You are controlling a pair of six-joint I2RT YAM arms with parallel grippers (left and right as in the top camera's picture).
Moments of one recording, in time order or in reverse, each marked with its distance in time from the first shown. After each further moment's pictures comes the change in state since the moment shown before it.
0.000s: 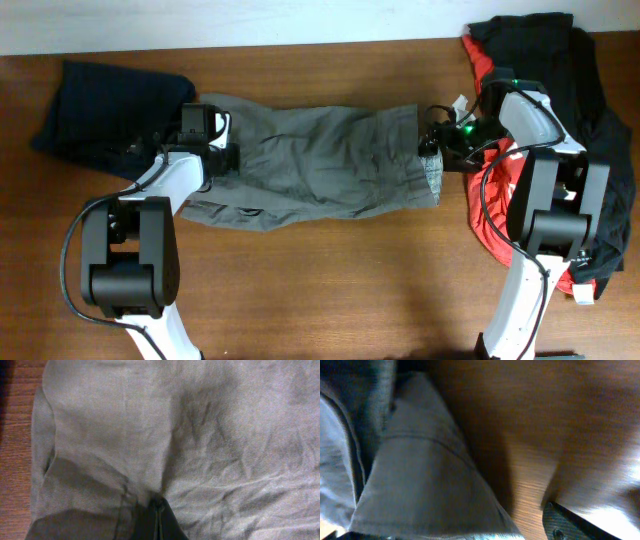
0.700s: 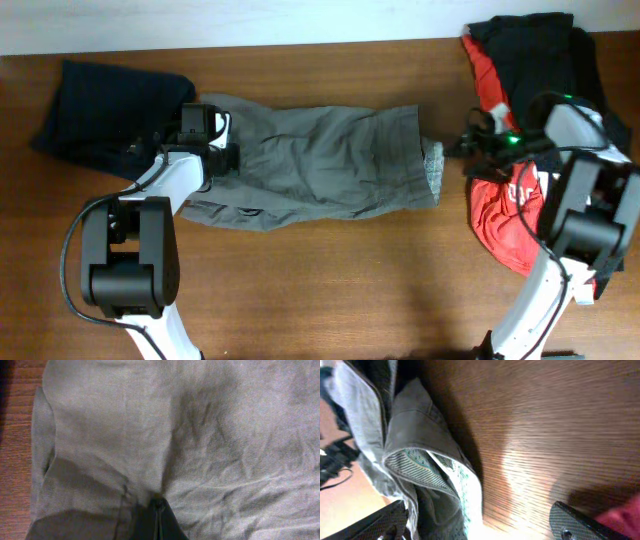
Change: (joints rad) left arm 0.000 0.000 0.000 0.001 0.000 0.000; right arm -0.223 0.000 -0.050 -0.056 -0.239 -0.186
